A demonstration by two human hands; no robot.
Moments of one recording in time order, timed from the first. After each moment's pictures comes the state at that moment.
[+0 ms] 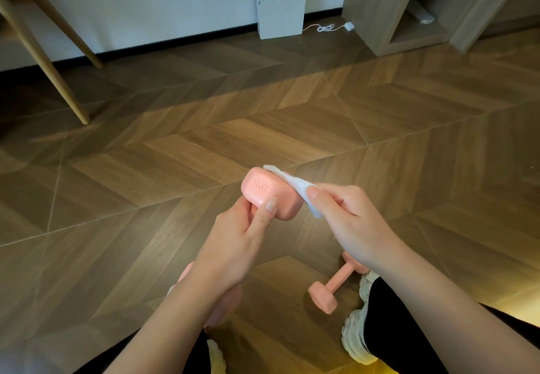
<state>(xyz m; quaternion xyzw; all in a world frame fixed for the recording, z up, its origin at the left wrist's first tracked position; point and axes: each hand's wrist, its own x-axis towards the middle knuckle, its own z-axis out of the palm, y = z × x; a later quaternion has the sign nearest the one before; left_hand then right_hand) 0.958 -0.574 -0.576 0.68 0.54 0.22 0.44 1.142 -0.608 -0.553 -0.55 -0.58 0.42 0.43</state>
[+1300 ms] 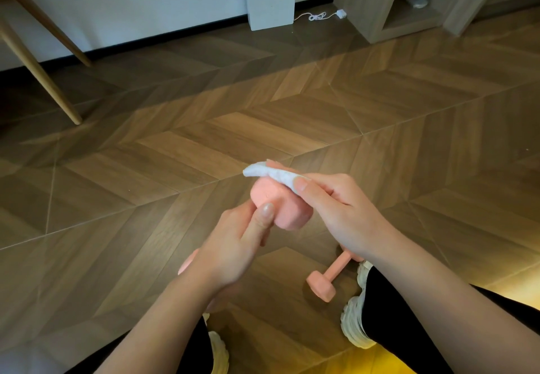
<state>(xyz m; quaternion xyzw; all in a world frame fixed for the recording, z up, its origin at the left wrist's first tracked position) 0.960 -0.580 -0.580 0.73 0.44 0.21 0.47 1.145 -0.612 -0.552 -0.52 -0.56 0.47 0.44</state>
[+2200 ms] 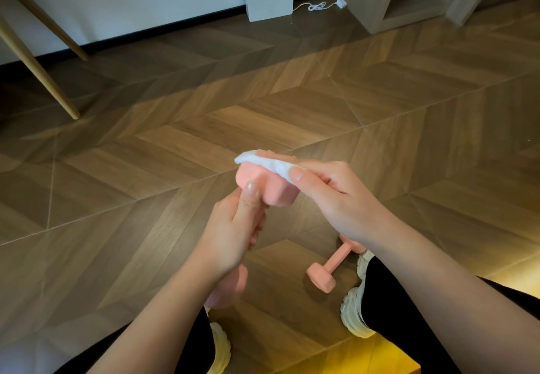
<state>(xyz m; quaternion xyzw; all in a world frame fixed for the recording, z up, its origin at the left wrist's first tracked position) 0.966 -0.581 -0.581 0.63 0.50 0.26 0.53 1.144 -0.609 -0.548 -0.50 -0.59 0.47 0.43</state>
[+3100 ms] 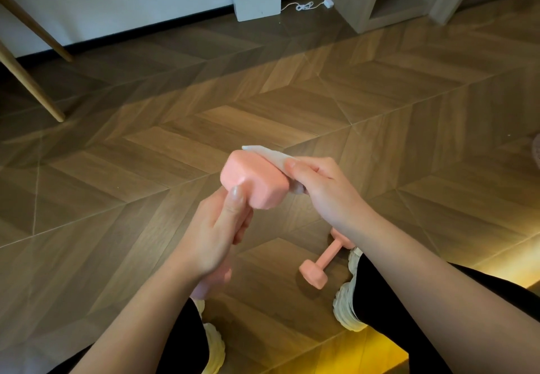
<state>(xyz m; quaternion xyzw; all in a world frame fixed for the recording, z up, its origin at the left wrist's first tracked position) 0.955 -0.579 -0.579 0.66 0.43 0.27 0.55 1.146 -0.601 -0.565 -0.56 -0.50 0.48 0.46</state>
